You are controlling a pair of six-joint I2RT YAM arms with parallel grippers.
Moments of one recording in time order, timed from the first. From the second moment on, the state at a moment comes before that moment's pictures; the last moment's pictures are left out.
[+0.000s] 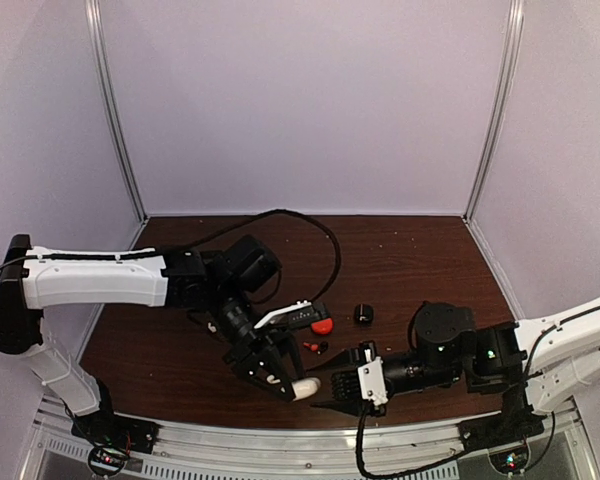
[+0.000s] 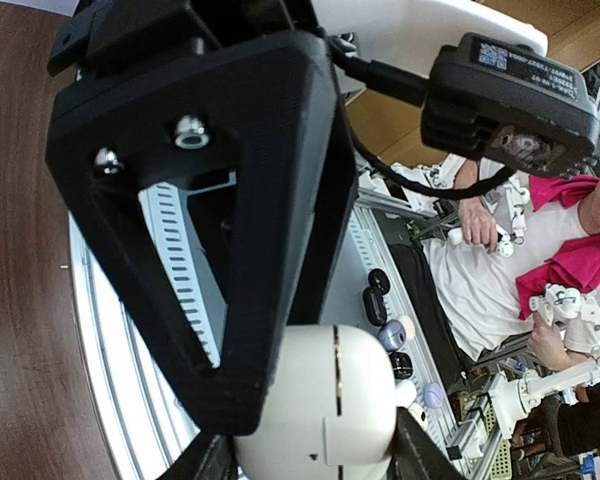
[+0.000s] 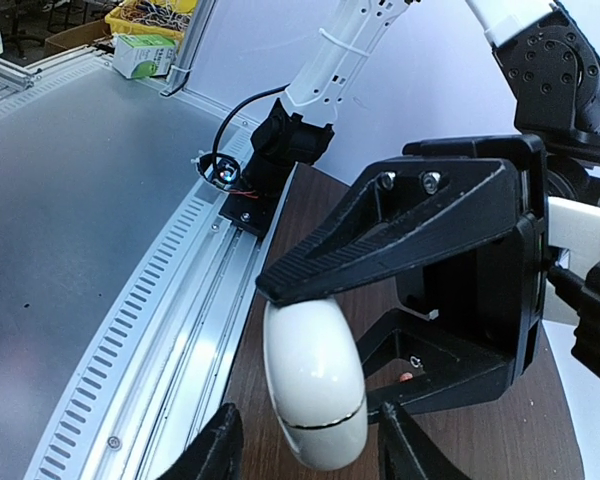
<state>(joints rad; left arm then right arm) -1.08 1.58 1.19 -0.58 1.17 0.14 1.41 1.16 0.65 0.25 -0.16 -0.52</state>
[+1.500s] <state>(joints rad) -0.94 1.15 1.00 -0.23 0.64 0.04 1.26 1.01 0.57 0.27 -0.09 -0.21</state>
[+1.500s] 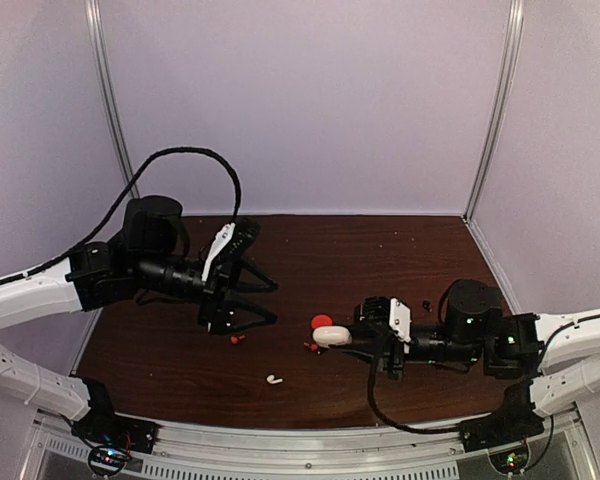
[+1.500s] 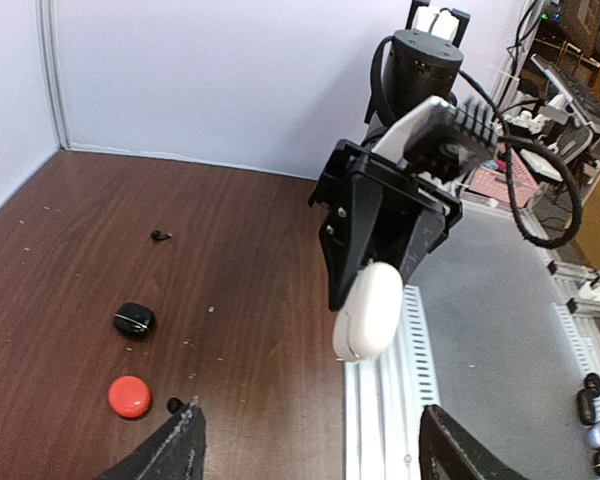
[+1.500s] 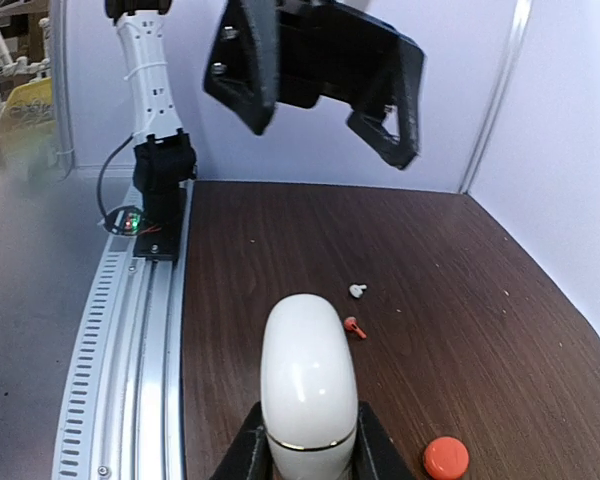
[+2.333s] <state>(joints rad) -1.11 1.41 1.06 -0.15 0.51 0.25 1.15 1.07 0.55 0.26 -0.23 -0.03</state>
